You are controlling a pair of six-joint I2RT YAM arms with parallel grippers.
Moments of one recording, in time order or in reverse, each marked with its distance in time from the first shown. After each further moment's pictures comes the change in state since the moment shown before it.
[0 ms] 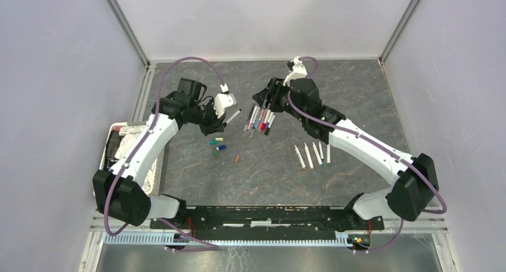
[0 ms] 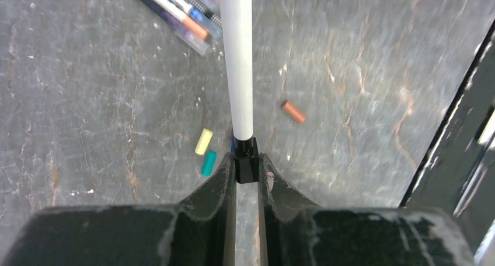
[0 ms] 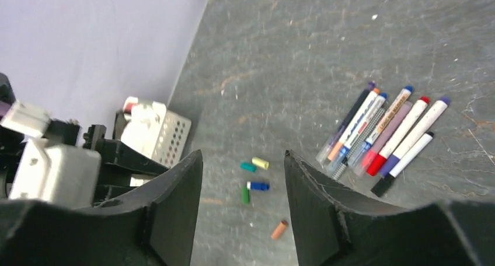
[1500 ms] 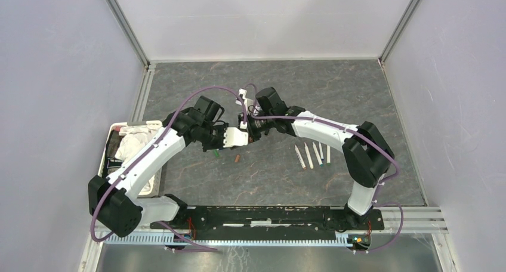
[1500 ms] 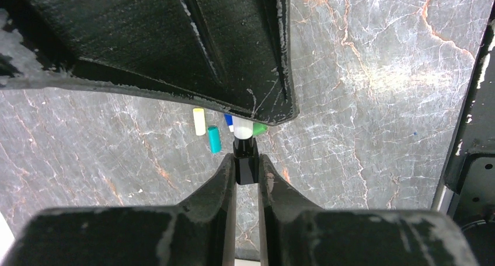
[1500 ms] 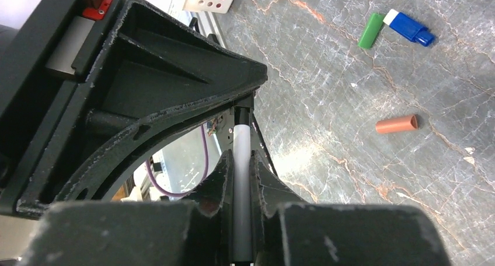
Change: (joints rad) left arm -0.236 -0.095 -0.126 -0.132 -0.290 0.412; right arm 0.026 0.415 0.150 -0.165 -0.925 -0.115
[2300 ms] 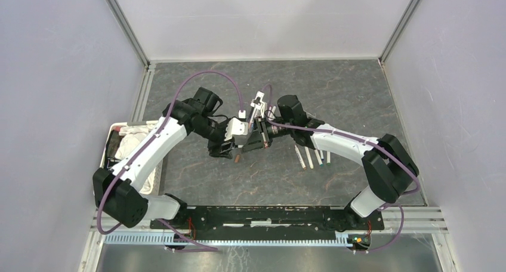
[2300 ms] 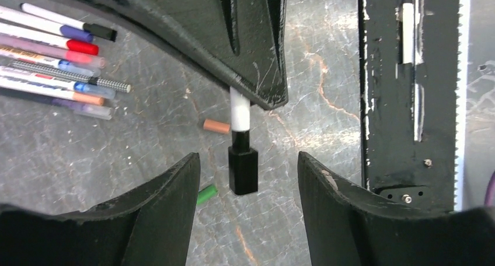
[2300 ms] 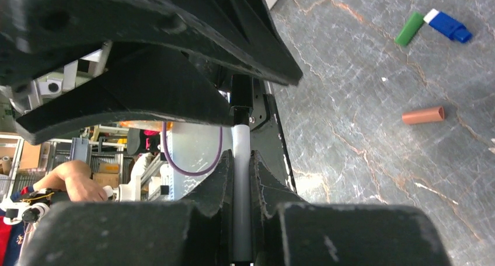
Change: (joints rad) left arm 0.048 0.081 0.128 -0.128 0.372 -0.024; right arm -0.065 -0.211 -0.316 0.322 -0.128 0.040
